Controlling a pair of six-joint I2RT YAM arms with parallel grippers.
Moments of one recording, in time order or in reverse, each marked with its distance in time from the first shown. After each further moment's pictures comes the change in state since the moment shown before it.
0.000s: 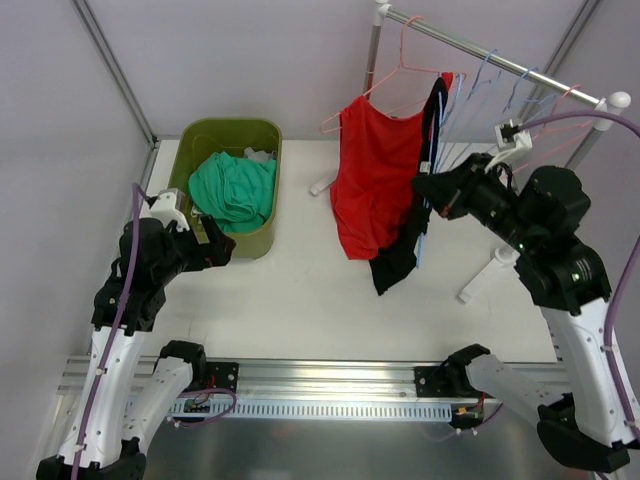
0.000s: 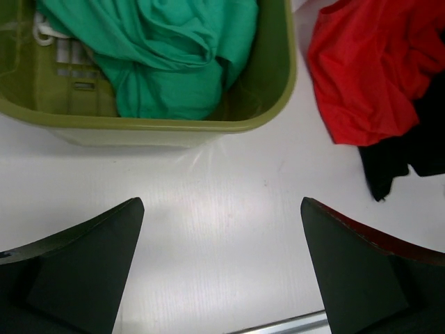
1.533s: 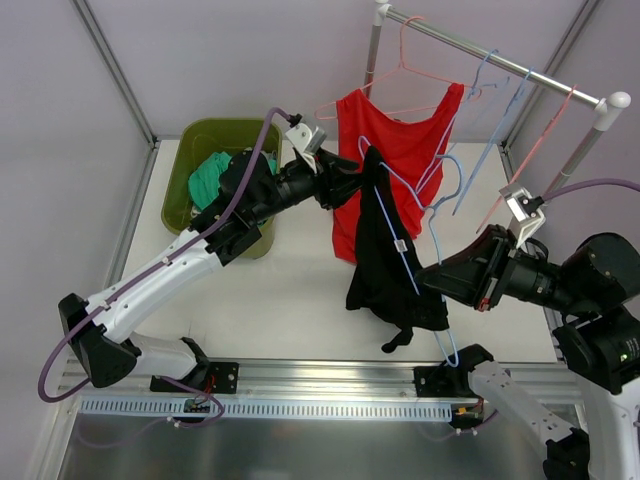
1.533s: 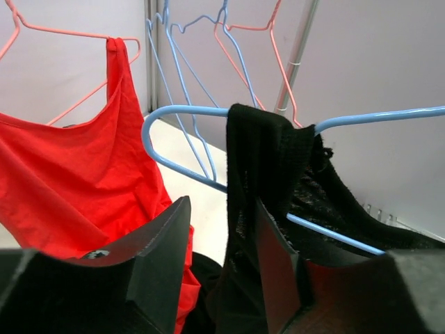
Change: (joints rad) left arm -0.681 0.655 0.431 0.860 0.144 0.133; right arm 0.000 -0.309 -0.095 -0.101 -0.629 0.182
